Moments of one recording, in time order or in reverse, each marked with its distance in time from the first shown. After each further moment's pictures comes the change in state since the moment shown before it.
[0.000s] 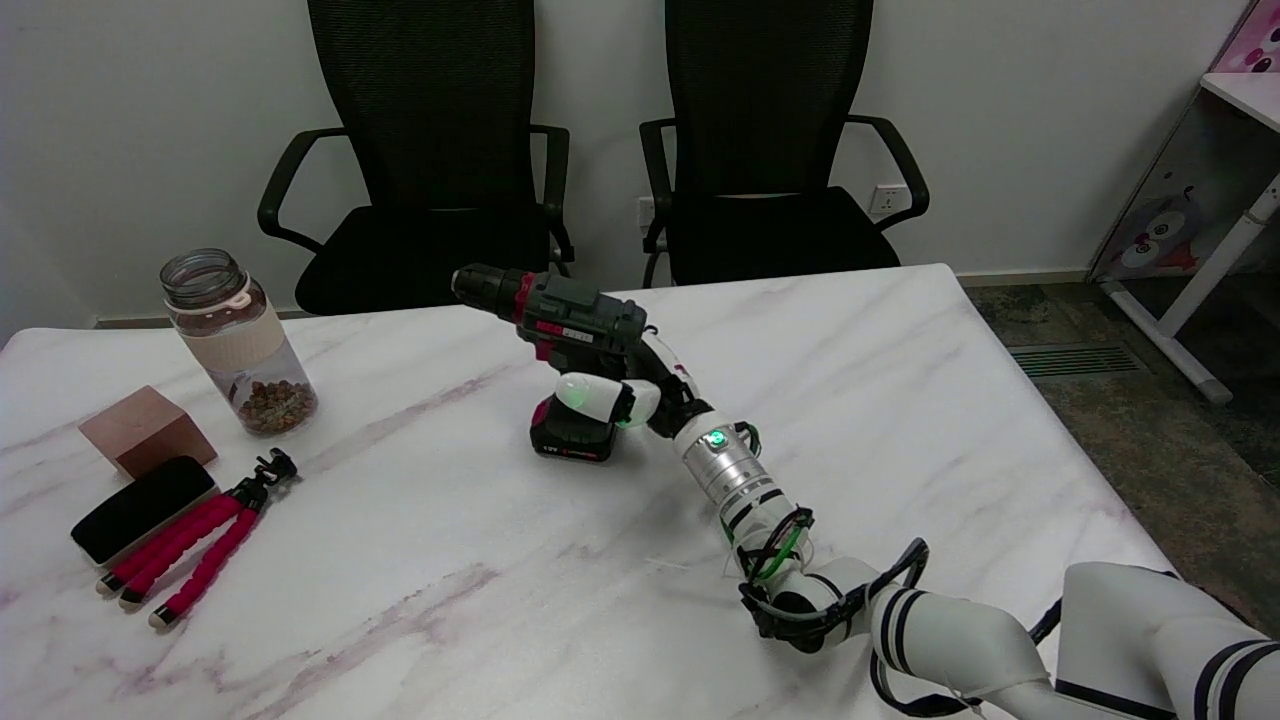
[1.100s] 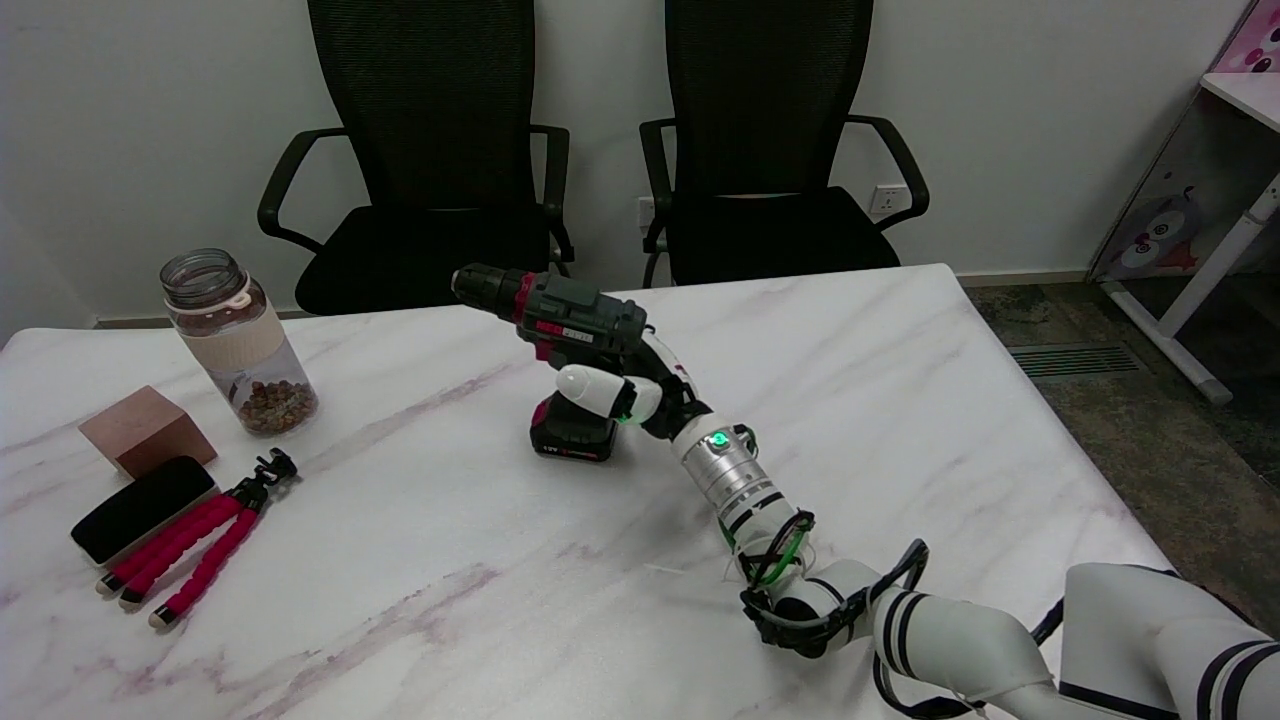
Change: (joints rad) arm -0.004 0.007 -0.021 -0.009 -0.015 -0.033 0.095
